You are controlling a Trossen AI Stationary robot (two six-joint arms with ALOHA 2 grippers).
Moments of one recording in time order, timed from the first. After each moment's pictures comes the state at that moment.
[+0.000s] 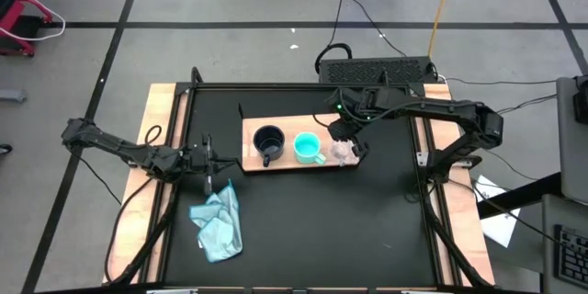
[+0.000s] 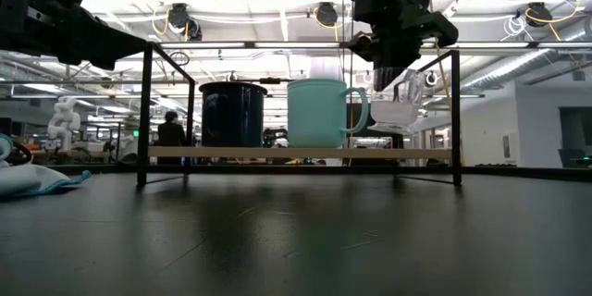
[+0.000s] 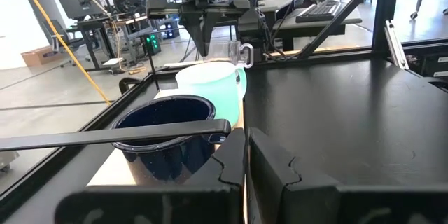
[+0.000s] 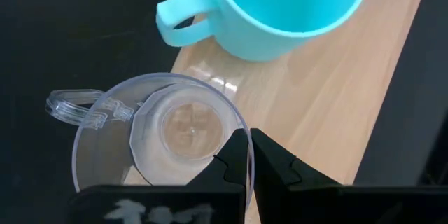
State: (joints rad) left arm -0.30 0.37 0.04 0.25 -0.41 0.10; right arm -0.33 1.52 1.24 -0.89 -0.18 -0.77
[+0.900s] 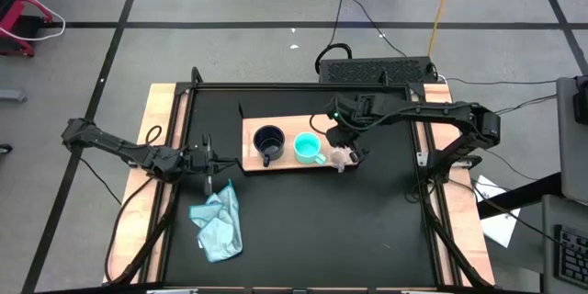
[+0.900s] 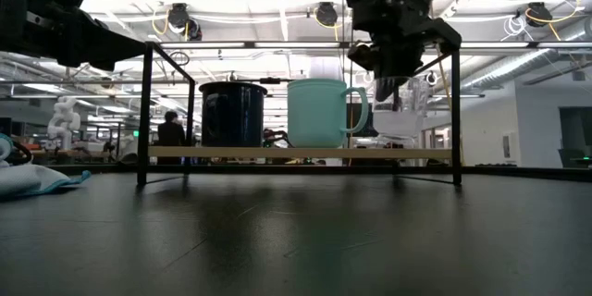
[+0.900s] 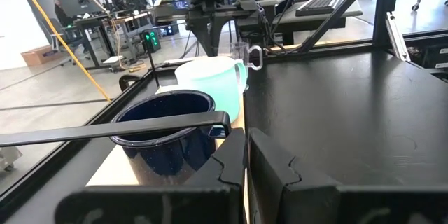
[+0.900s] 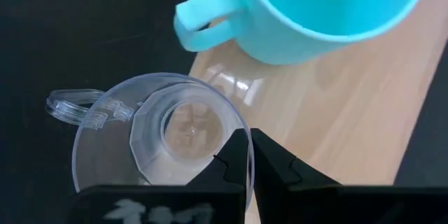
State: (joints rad) left arm -0.30 0.37 0.04 0.23 -0.41 0.11; right arm -0.29 1.54 1.19 -0.85 -0.19 -0.72
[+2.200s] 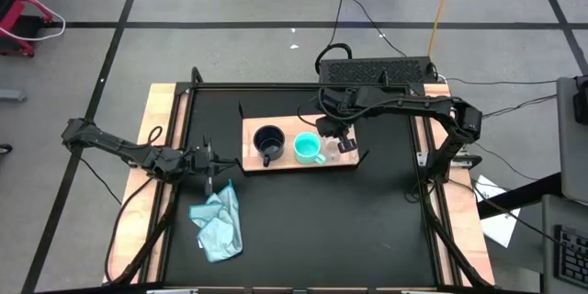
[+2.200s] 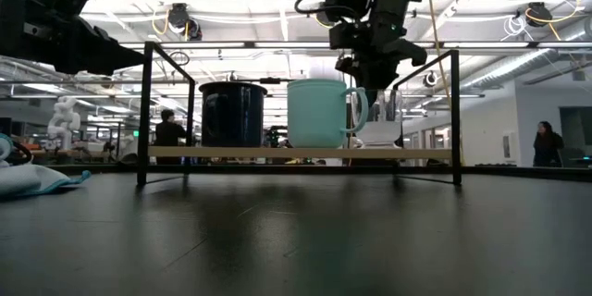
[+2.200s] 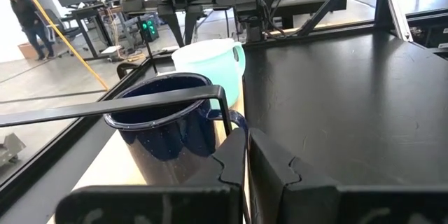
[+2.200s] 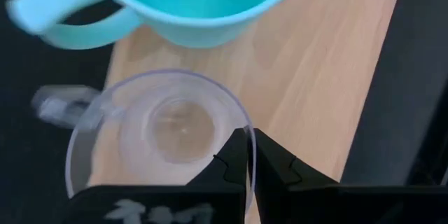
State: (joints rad) left arm -0.30 0.37 0.04 0.18 -0.40 0.11; right arm -0.32 1.70 1.35 -0.91 -0.05 -0.66
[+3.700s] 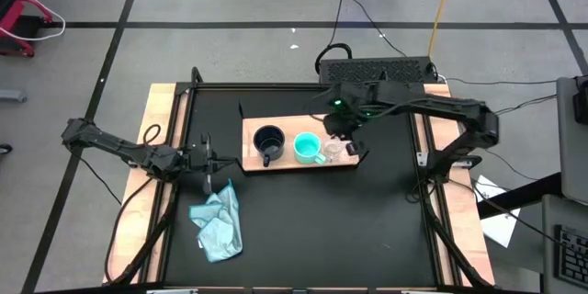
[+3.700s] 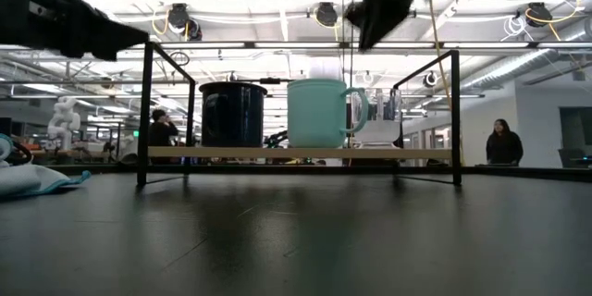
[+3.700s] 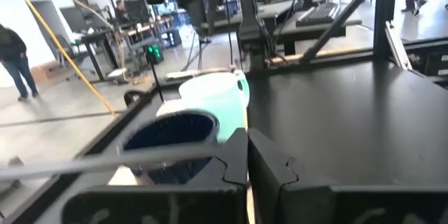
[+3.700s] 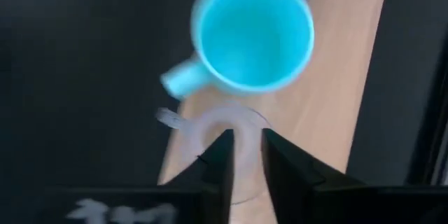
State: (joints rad) left arm -0.30 0.37 0.06 0.26 -0.40 0.16; right arm -0.26 1.55 1.47 -1.05 -0.19 -0.57
